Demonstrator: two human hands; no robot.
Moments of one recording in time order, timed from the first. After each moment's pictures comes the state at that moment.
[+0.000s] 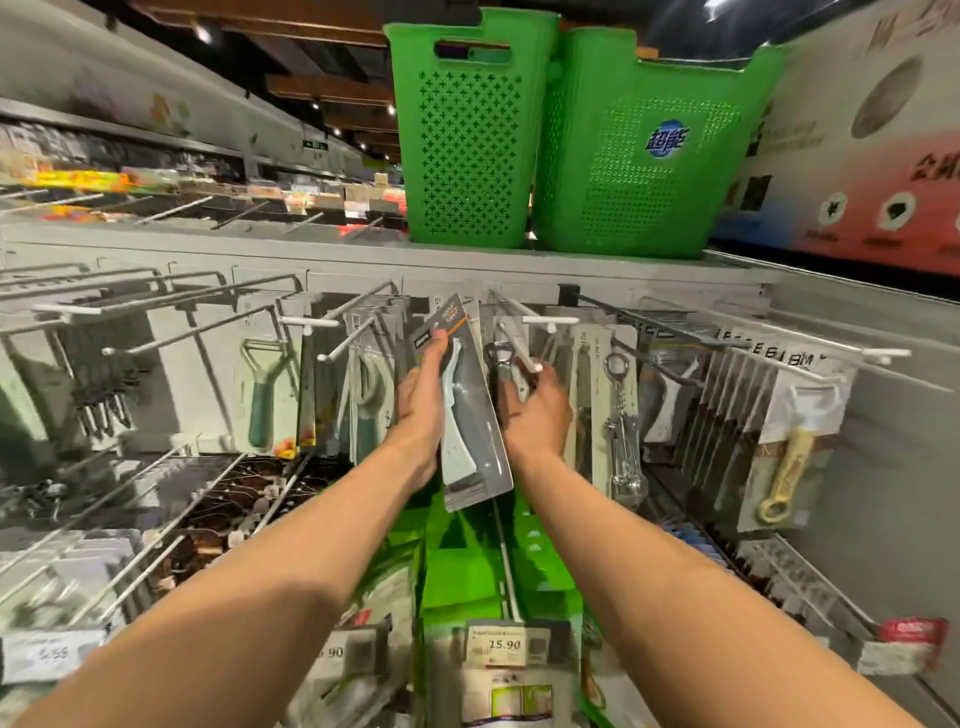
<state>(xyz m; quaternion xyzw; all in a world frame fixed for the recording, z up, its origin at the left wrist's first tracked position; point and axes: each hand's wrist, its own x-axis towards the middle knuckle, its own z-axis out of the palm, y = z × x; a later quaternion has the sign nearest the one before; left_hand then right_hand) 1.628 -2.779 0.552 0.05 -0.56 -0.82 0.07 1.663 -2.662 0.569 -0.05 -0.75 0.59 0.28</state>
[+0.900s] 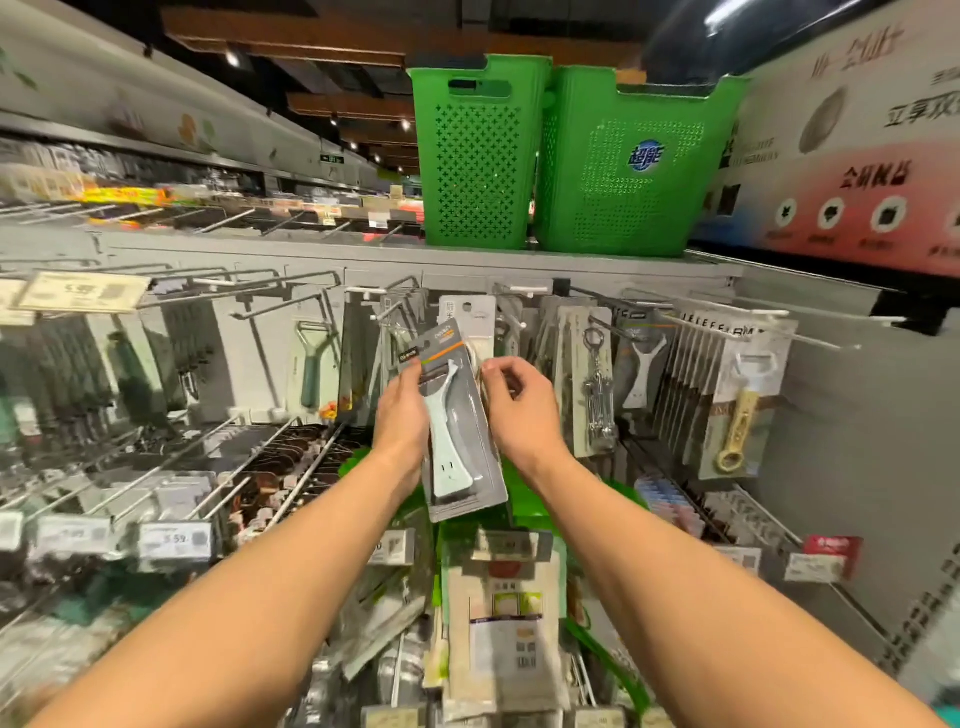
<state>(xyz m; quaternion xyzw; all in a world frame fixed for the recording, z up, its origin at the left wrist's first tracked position) 1.757 -2.804 0.543 0.08 -0.60 -0.78 0.16 1.784 -2.664 0.574 0.13 -0.74 0.62 0.23</state>
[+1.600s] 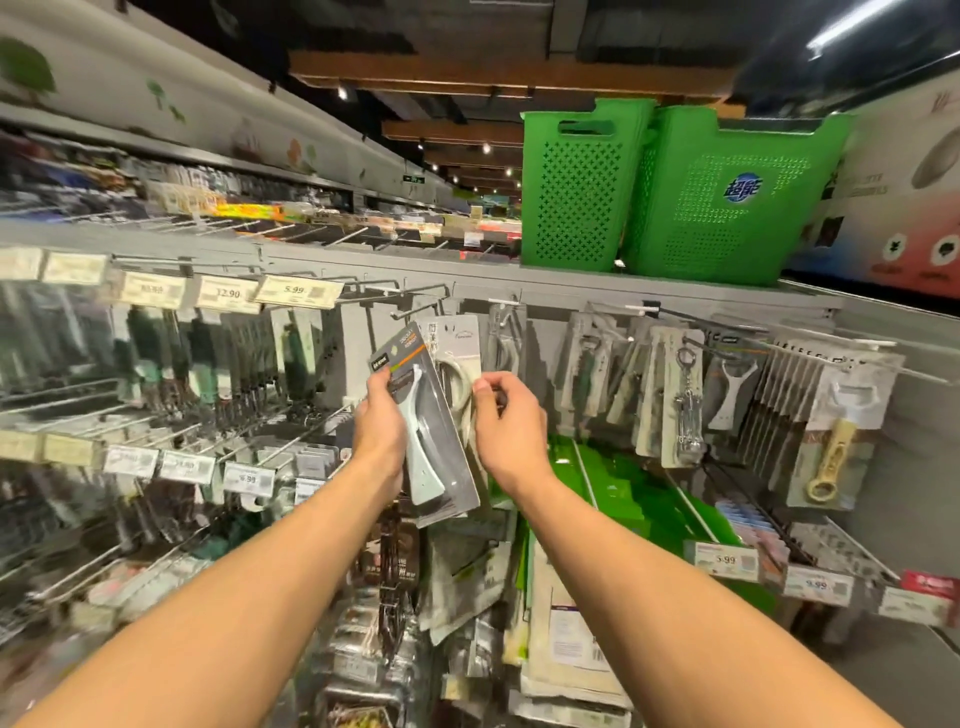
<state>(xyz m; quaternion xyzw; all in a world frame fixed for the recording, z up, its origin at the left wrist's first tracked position) 1.871 -2.921 0.570 0.17 -0.54 -0.79 0.23 1.860 -2.784 0.574 0.17 -0.77 0.57 0.24</state>
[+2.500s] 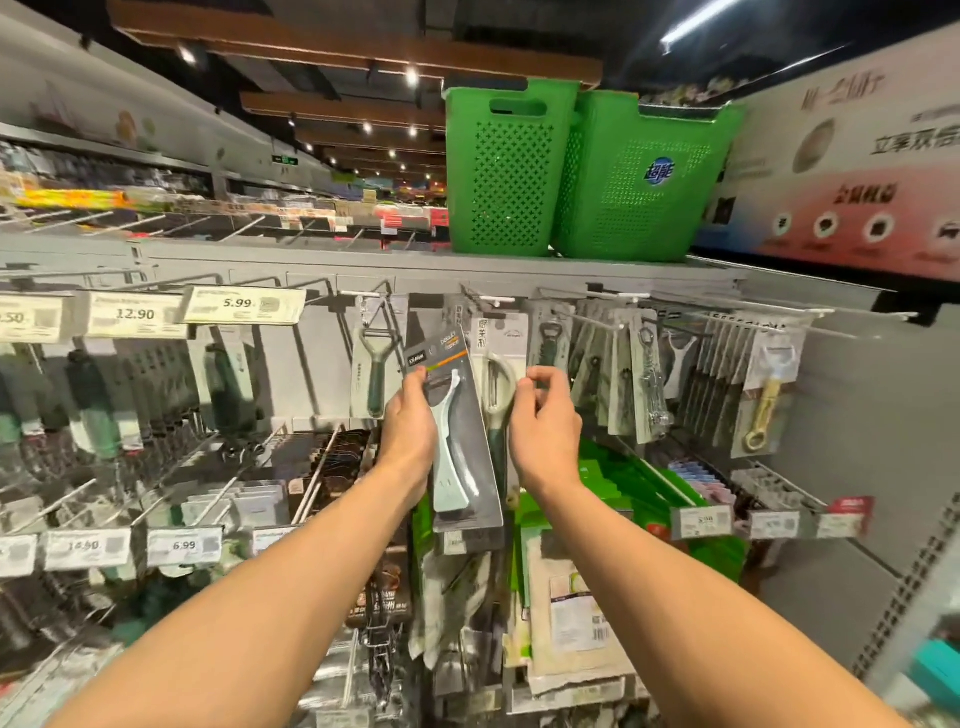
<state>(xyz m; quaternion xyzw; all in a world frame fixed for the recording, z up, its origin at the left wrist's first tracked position) 1.825 -2.921 0.568 0.05 -0.63 -0.76 0.11 1.843 -2.787 0.569 -0.01 -0.76 0.55 0.34</state>
